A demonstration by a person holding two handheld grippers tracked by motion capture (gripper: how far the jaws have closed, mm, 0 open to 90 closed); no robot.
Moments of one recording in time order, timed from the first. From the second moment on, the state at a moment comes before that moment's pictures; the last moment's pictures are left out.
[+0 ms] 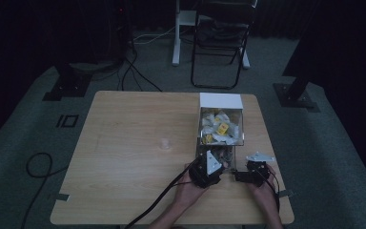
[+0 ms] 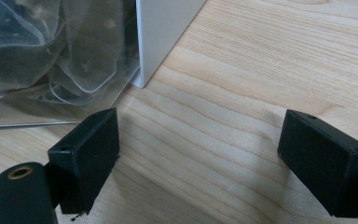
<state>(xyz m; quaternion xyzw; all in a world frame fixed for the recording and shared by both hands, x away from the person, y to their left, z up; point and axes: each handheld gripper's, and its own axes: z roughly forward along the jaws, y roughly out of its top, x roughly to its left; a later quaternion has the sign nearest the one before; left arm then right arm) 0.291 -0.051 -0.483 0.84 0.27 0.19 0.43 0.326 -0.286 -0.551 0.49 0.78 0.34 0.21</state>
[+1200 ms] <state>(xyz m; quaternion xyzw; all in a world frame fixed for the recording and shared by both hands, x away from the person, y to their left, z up) 0.290 -0.030 -0.455 0.82 0.27 0.16 0.49 0.326 -0.286 -0.551 0.49 0.78 0.34 0.21</state>
